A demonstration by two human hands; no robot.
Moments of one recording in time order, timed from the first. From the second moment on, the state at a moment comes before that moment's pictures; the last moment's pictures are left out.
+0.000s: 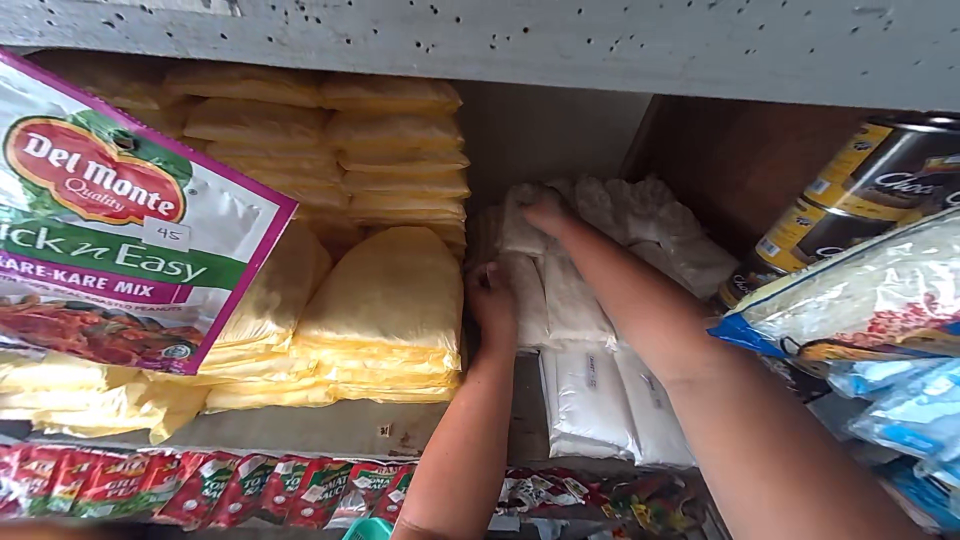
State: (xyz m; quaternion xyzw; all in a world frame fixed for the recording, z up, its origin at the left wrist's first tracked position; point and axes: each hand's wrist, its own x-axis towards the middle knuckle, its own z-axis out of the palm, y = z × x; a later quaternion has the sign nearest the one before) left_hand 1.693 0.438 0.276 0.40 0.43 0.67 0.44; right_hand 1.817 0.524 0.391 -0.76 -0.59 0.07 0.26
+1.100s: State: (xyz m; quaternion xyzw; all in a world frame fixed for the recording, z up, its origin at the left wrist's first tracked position) left_hand 1.694 0.433 0.274 0.42 0.41 0.70 0.41; right_hand 1.797 0.475 0.443 -0.69 -0.60 0.05 0.40
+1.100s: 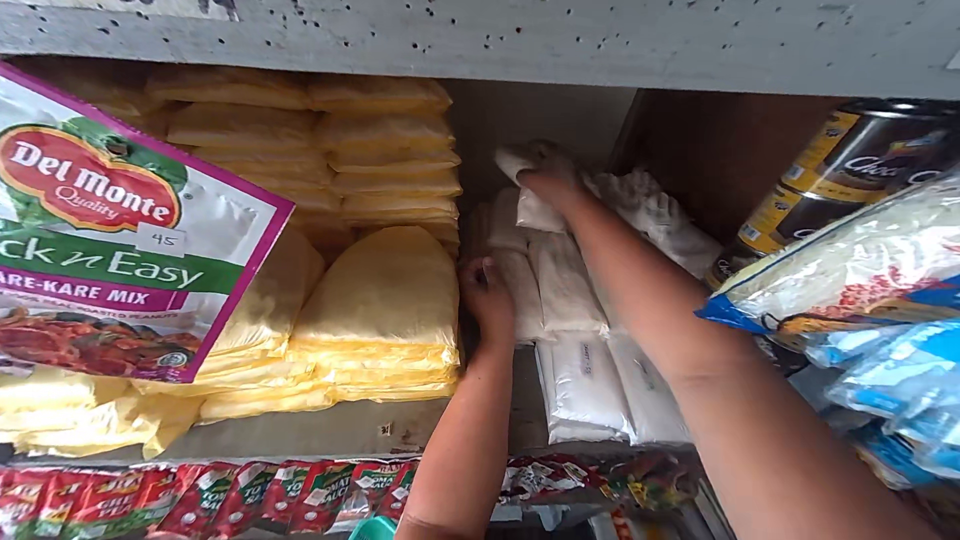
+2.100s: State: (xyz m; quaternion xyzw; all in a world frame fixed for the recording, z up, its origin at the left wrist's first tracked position) left_hand 1.716 0.427 0.319 0.75 0.39 0.50 0.19; right_hand 1.824 0.344 0.339 -0.73 -0.67 0.00 0.14
